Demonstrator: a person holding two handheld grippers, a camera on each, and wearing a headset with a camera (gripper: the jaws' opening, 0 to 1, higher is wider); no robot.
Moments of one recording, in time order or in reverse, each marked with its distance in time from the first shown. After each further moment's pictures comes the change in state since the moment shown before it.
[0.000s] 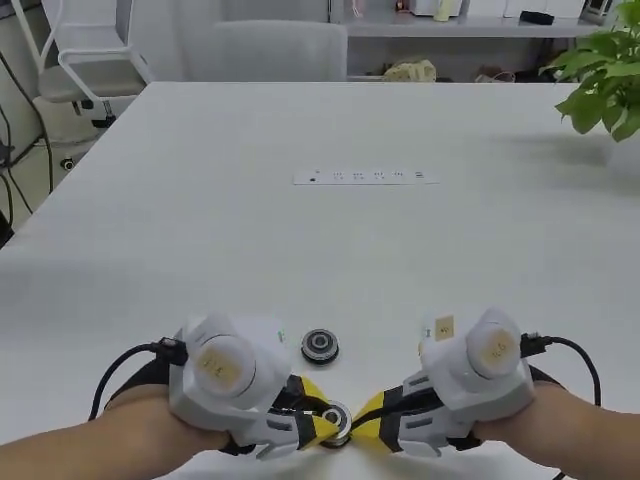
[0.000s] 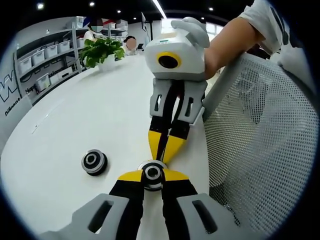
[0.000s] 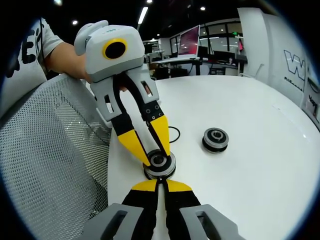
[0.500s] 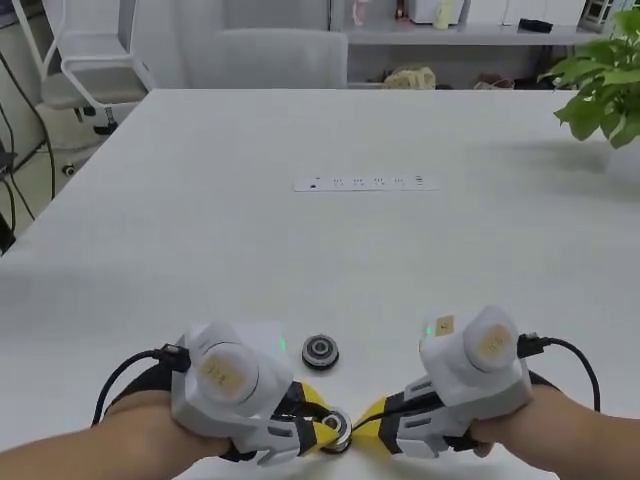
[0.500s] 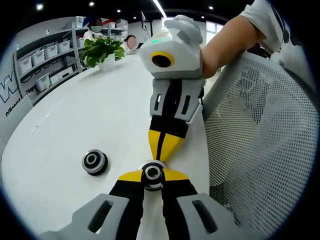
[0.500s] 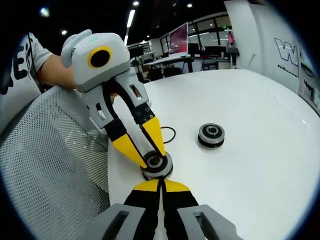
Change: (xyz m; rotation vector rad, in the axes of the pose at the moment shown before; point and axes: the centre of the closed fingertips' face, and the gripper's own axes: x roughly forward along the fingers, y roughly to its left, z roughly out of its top) left arm 0.000 0.000 0.000 0.006 0.008 0.007; right arm -0.001 -0.003 0.001 0.106 -0.011 -0.002
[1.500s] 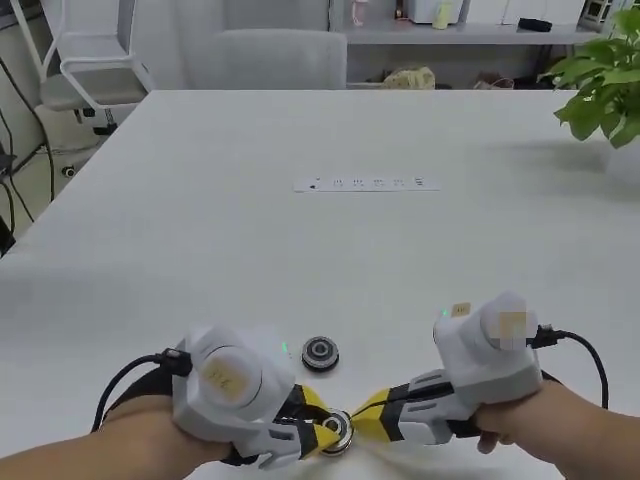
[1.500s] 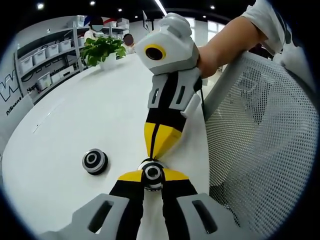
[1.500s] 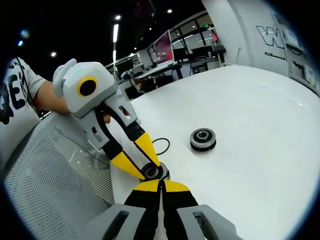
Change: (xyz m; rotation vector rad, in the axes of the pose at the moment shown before) left arm 0.001 0.000 -0.001 -0.009 0.010 0.010; right arm -0.008 -0.004 0.015 0.153 -0.092 0.011
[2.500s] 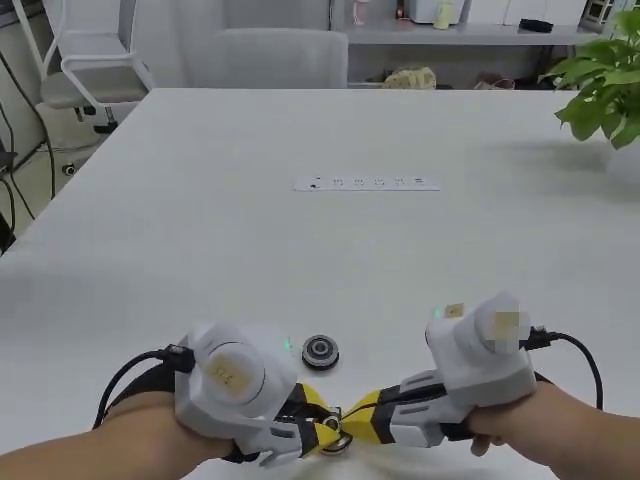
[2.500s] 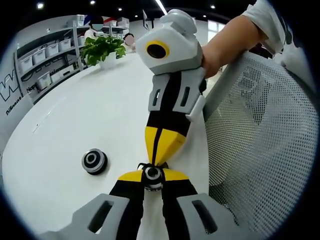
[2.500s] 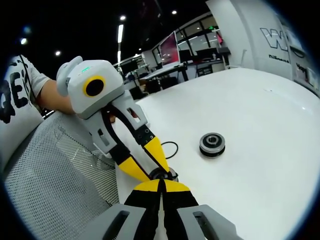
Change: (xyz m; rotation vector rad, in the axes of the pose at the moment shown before) left arm 0.000 -0.001 0.001 0.000 0.005 -0.002; right arm 0.006 0.012 0.005 -0.032 -0.009 0.030
